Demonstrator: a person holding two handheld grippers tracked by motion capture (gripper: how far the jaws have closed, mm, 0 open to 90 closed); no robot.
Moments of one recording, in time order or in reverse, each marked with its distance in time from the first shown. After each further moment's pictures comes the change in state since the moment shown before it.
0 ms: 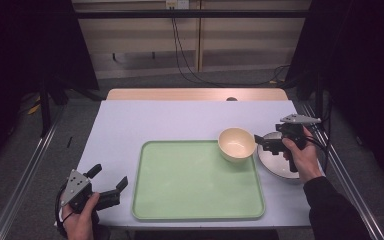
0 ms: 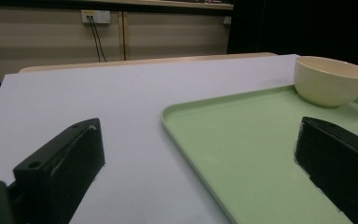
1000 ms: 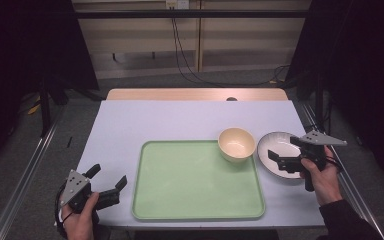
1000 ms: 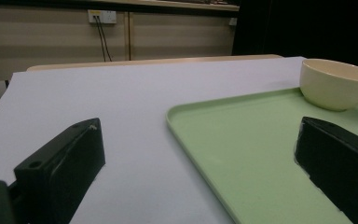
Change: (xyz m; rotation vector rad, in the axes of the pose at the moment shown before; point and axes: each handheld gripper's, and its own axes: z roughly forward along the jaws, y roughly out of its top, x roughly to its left) left arm 0.001 0.000 0.000 -0.008 0.015 -0.015; right arm 0.009 -0.032 -0.061 -0.075 0.002 -0.023
